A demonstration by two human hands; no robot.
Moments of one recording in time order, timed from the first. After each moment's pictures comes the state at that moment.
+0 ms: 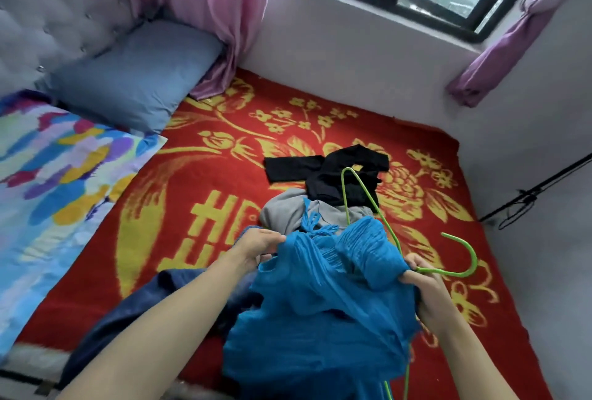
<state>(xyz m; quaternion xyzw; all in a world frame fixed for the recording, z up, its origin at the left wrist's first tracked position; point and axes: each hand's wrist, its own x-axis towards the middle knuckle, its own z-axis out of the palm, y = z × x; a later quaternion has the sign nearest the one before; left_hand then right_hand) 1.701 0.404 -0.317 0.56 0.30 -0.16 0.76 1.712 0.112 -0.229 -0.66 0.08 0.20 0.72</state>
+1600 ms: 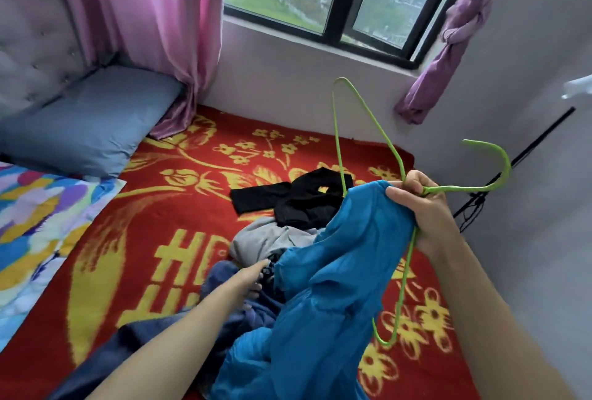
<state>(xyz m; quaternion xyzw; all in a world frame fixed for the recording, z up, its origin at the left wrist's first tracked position) 1.720 0.365 -0.316 0.61 0.32 -0.29 0.66 1.755 0.140 -0.090 -0.65 -0.12 0.04 0.75</state>
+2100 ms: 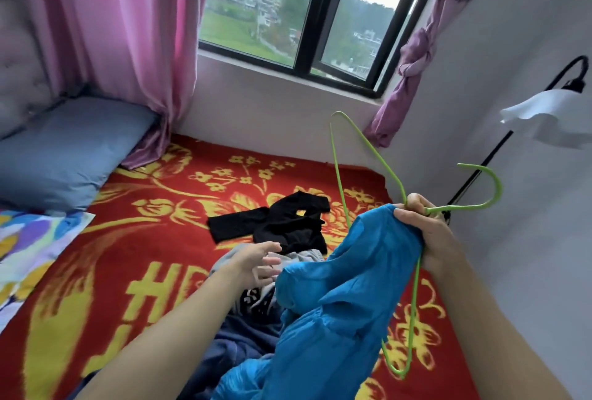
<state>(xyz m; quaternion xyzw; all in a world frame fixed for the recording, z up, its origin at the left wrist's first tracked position) 1.765 0.350 -0.236 0.52 0.23 -0.26 0.78 1.740 0.101 -0.068 -0.60 -0.12 0.05 0.79</state>
